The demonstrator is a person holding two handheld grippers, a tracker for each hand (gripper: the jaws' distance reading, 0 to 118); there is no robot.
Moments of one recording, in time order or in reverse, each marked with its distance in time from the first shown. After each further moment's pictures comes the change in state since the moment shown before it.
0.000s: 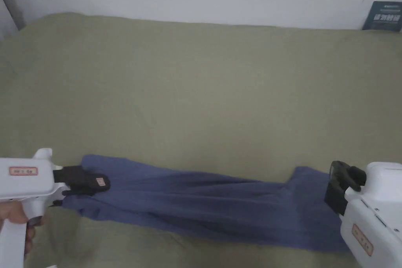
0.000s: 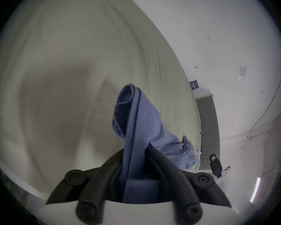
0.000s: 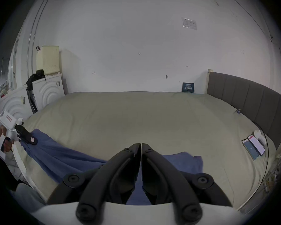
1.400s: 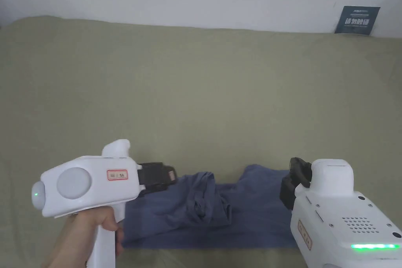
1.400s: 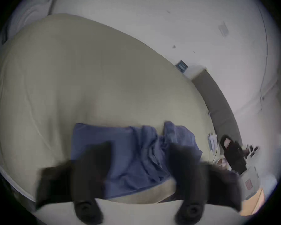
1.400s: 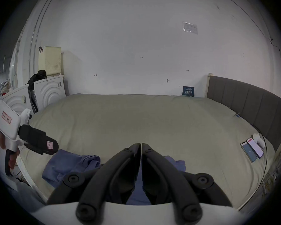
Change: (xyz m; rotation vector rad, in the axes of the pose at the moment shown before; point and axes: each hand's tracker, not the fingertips) left arm 0.131 -0.086 -0.106 0.030 0.034 -0.279; right arm -0.004 -0.002 0.002 0.025 -0.011 0.030
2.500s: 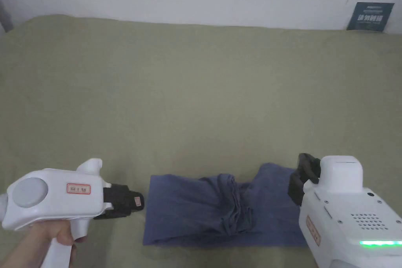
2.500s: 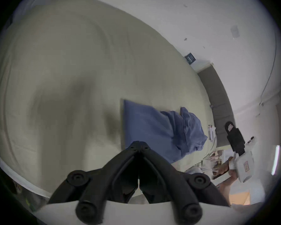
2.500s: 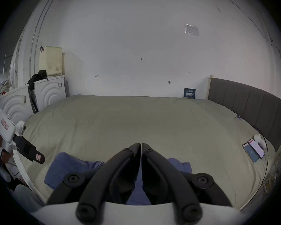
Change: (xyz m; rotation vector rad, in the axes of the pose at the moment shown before) left arm -0.081 -0.002 0.039 -0.169 -0.038 0.068; right arm -0.020 -0.002 -0.005 0.017 -0.002 0.011
